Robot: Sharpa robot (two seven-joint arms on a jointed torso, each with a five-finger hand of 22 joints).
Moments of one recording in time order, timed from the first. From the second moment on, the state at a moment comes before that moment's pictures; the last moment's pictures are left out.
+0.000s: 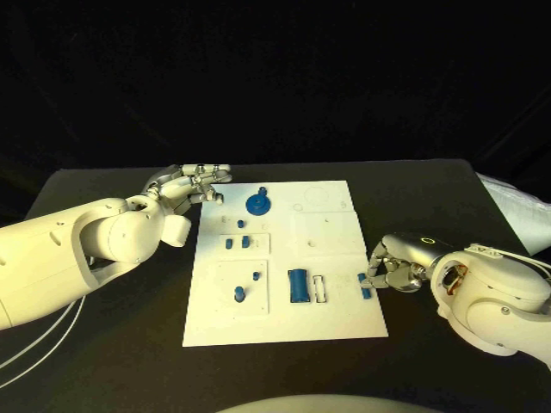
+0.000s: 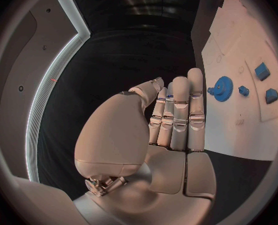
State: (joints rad) left arm 1.20 -0.85 -0.02 1.45 0.07 -0.20 0.25; left_hand 1.39 -0.13 0.46 0.01 0.12 1.04 0.19 0.11 0.07 1.10 0.11 0.21 0.08 1.20 0.02 0.96 0.54 0.17 1.17 0.12 0.56 0.90; right arm 1.05 -1.19 -0.06 1.97 -1.61 -0.21 -0.56; right_hand 1.29 0.01 -0.15 0.19 0.22 1.09 0.07 0.23 0.28 1.36 -0.01 1.02 1.14 1.47 -0.08 1.46 1.31 0.09 1.42 0.03 1.37 1.14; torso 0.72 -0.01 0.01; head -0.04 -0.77
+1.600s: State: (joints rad) left arm 1.19 -0.85 -0.02 1.45 0.07 -0.19 0.25; left_hand 1.39 -0.13 0.46 0.01 0.12 1.04 0.19 0.11 0.07 1.10 0.11 0.22 0.08 1.20 0.02 0.96 0.54 0.17 1.17 0.12 0.56 0.90; right arm 1.03 -1.13 -0.06 1.98 -1.61 -0.23 -0.57; right_hand 1.34 -0.03 0.18 0.13 0.34 1.13 0.06 0.18 0.26 1.36 -0.02 0.99 1.15 1.46 -0.08 1.46 1.31 0.08 1.43 0.03 1.37 1.15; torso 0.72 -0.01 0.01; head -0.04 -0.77
